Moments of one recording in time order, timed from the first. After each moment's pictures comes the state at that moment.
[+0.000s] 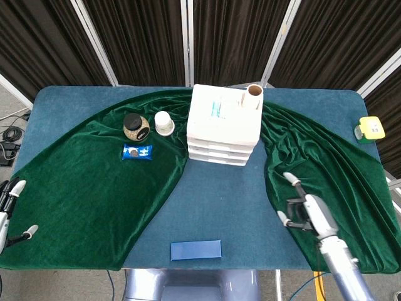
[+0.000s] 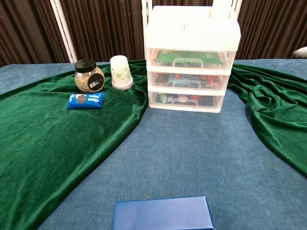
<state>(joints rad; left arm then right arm) -0.02 -1.13 -0.01 -1.55 1.59 1.60 -0.03 0.26 -1.16 0.12 -1.92 -1.40 1.17 0.36</state>
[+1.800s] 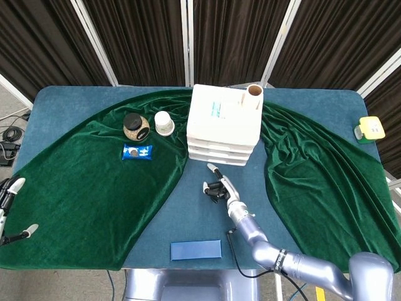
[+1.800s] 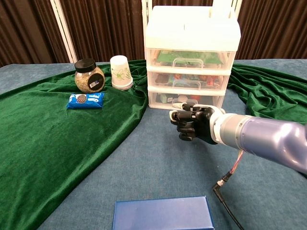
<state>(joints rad) -0.05 -1.08 0.00 -1.53 1.59 1.55 -0.19 0.72 -1.84 0.45 -1.40 -0.60 0.68 0.51</state>
